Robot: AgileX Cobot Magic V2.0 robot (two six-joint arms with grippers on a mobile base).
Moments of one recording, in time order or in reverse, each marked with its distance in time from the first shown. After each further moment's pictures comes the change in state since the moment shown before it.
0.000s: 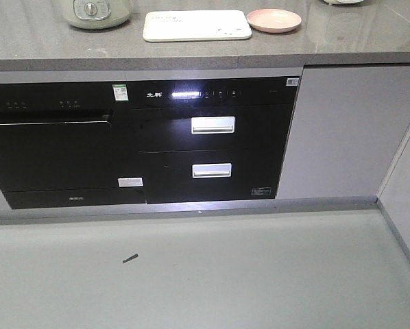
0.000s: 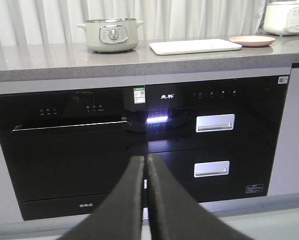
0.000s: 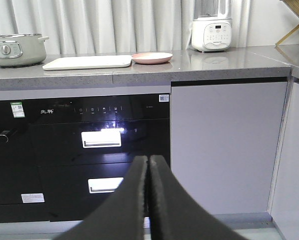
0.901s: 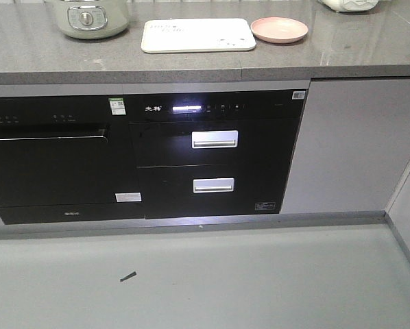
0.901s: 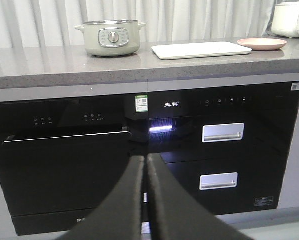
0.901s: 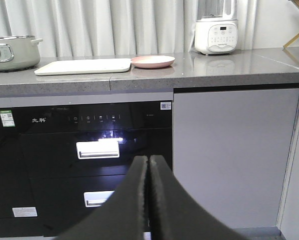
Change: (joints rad) left arm 0.000 0.000 0.000 0.000 0.000 0.000; right arm 0.000 0.000 0.000 0.000 0.000 0.000
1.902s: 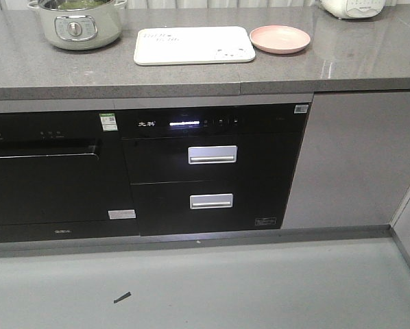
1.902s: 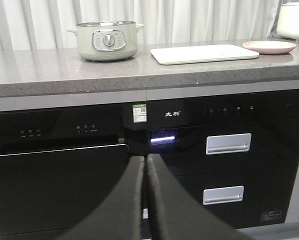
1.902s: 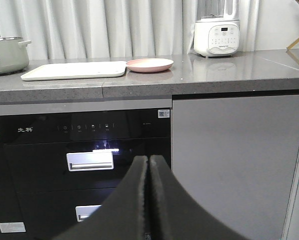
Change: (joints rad) left arm 0.000 0.000 0.000 0.000 0.000 0.000; right arm 0.000 0.000 0.000 0.000 0.000 0.000
